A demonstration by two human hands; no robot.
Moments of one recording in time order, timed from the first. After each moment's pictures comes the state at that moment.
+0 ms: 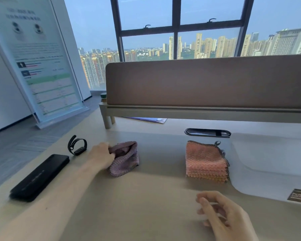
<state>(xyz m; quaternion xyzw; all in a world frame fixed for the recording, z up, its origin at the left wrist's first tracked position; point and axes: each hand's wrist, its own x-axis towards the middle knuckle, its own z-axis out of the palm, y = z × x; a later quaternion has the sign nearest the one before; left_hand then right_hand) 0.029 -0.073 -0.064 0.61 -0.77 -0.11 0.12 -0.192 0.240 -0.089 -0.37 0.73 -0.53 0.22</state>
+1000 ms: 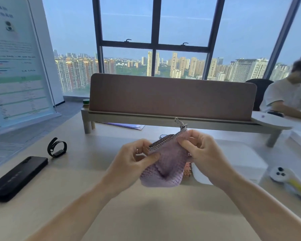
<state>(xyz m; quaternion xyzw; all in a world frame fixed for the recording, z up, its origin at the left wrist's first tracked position) -0.031 0.131 0.020 0.21 -0.72 -0.54 0.37 -0.206 0.235 0.056 -0.47 0.61 -0.59 0.24</state>
